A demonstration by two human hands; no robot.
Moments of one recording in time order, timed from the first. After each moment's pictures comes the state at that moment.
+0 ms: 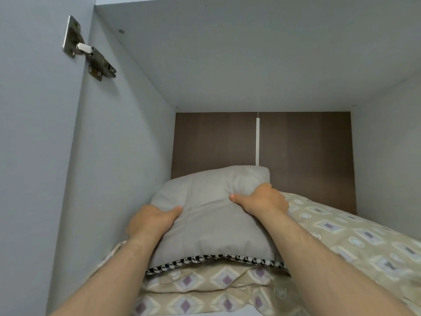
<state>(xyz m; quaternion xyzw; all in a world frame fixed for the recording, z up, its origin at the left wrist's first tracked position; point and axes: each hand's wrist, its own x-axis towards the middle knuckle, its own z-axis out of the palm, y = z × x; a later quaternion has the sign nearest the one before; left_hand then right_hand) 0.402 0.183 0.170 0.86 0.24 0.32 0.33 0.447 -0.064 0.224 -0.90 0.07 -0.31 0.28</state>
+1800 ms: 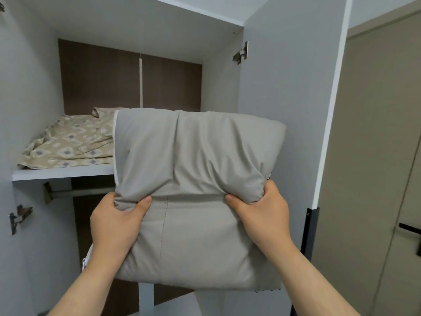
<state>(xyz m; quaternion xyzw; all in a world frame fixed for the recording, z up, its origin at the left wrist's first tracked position) -0.059 -0.035 -0.001 0.71 -0.10 0.41 0.56 -0.159 -0.280 0.036 -0.77 0.08 -0.45 0.45</state>
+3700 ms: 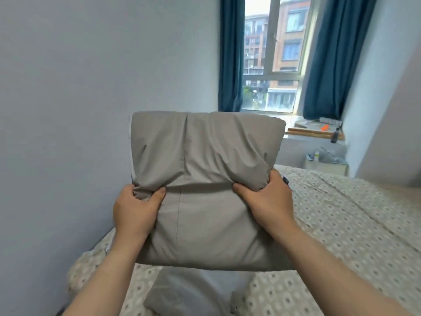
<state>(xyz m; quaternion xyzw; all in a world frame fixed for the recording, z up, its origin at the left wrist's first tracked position) -0.921 -0.590 -0.125 0.30 -0.76 -0.37 0.44 -1.051 -0.359 -0.118 -0.15 0.80 -0.56 -0.13</state>
